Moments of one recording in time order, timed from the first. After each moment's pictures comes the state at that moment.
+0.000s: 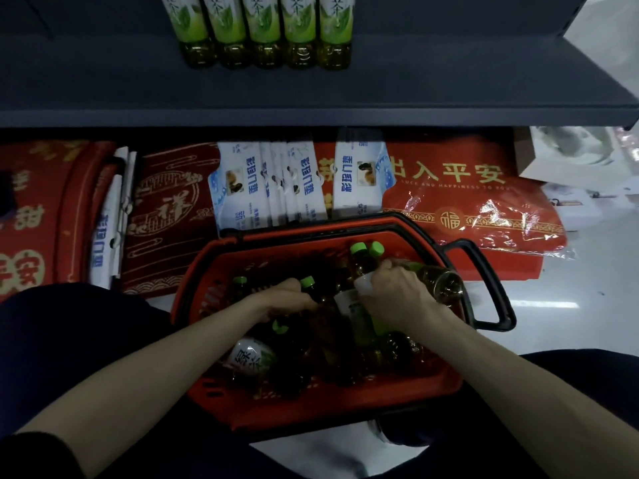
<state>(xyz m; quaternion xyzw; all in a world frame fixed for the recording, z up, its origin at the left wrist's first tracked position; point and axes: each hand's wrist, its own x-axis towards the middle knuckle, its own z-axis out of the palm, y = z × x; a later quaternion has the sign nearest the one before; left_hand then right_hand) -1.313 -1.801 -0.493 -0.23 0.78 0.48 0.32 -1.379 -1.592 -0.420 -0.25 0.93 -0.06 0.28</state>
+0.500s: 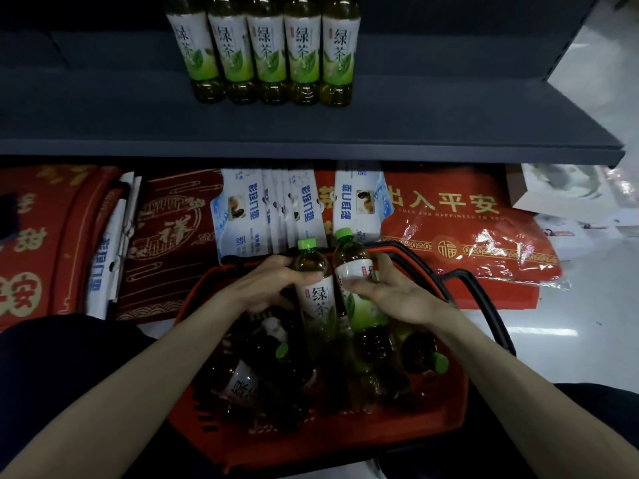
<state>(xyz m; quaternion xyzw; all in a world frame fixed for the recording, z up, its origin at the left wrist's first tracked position) -1.334 -1.831 -0.422 -0.20 0.70 0.67 0.17 -1.412 -1.597 -0.388 -0.18 0.79 -0.42 0.41</state>
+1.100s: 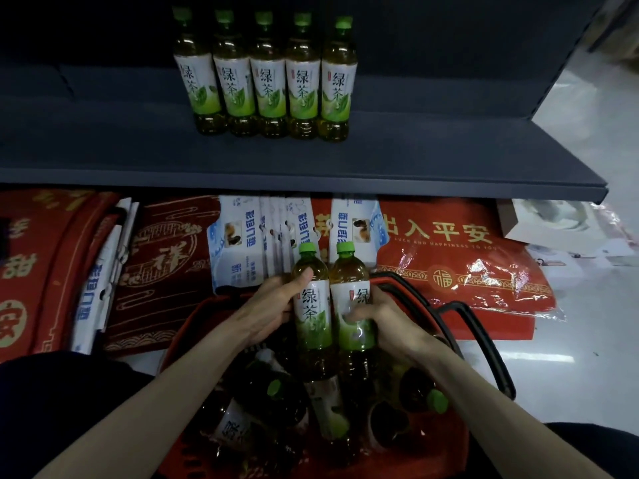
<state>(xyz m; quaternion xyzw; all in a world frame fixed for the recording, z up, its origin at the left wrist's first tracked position) -1.345 -1.816 -0.412 -0.23 0.59 0.77 0.06 -1.426 -1.609 -0.426 -0.10 0.69 -0.60 0.41</state>
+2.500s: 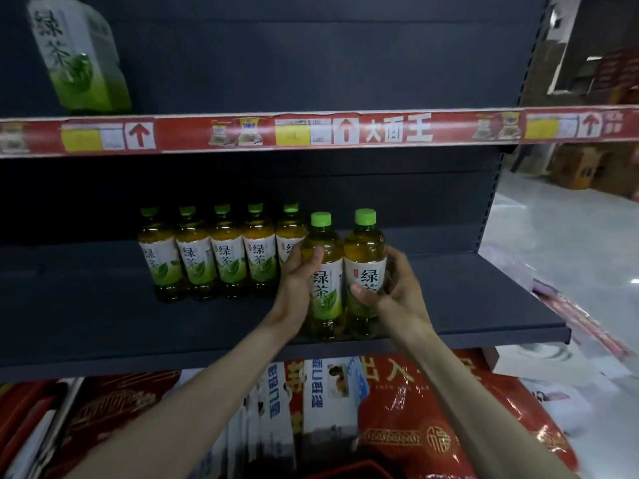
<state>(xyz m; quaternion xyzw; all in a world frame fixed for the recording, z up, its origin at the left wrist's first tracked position) -1.562 -1.800 -0.234 0.03 0.62 0.76 -0.20 -1.605 -1.632 -0.247 -0.22 0.66 -0.71 0.00</state>
